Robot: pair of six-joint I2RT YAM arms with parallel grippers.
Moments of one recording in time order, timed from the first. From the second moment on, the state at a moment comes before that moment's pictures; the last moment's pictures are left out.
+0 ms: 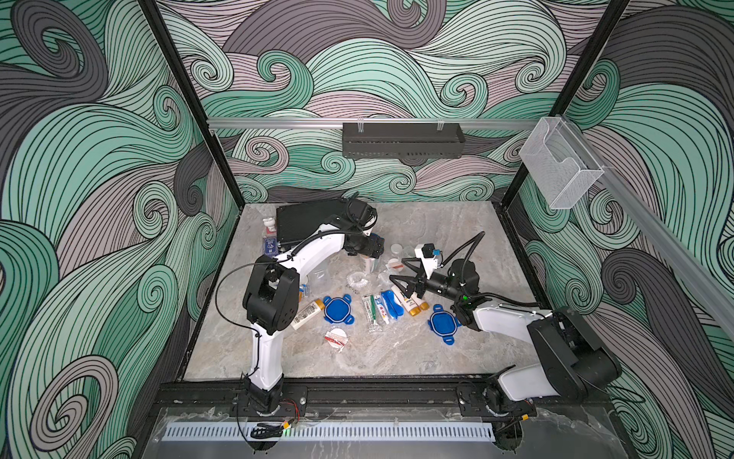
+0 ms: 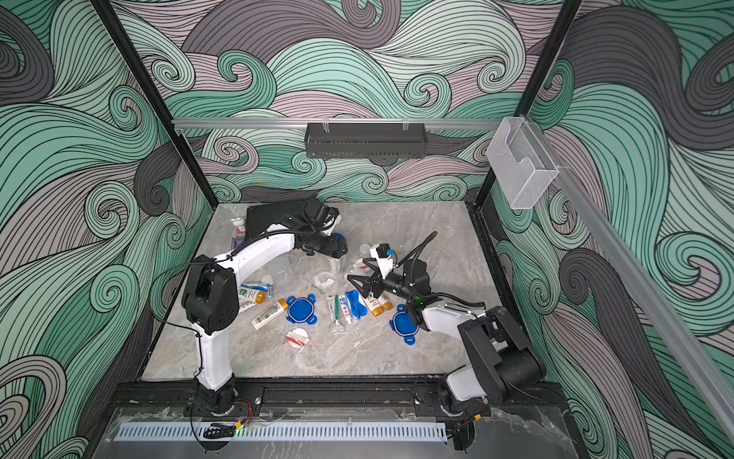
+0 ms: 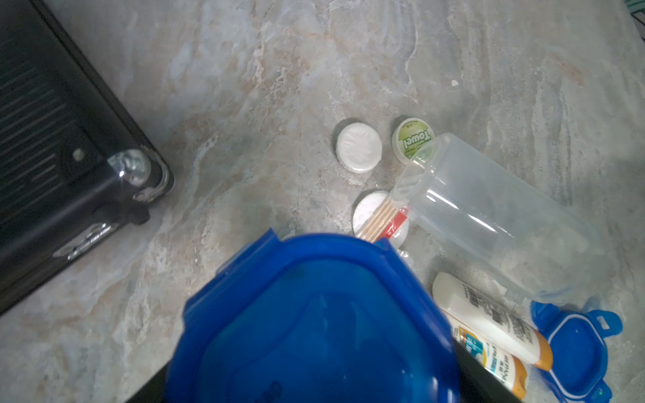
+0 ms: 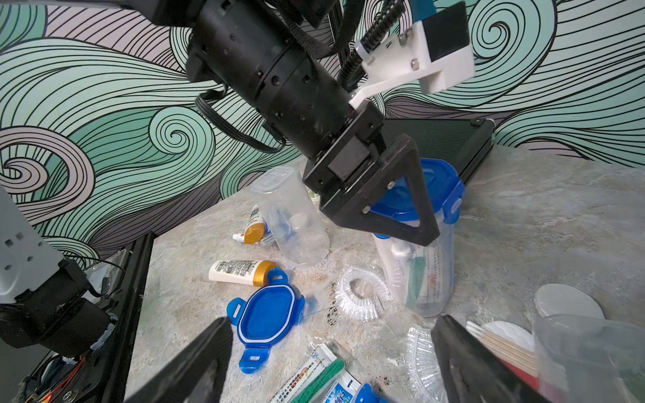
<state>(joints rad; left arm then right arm) -0.54 1.98 1.69 -0.73 0.08 -0.19 0.44 1.45 0.49 0.81 -0.63 0.18</state>
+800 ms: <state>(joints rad) -0.56 1.84 1.83 -1.04 0.01 -0.36 0.44 1.45 0.48 0.77 -0.64 0.18</state>
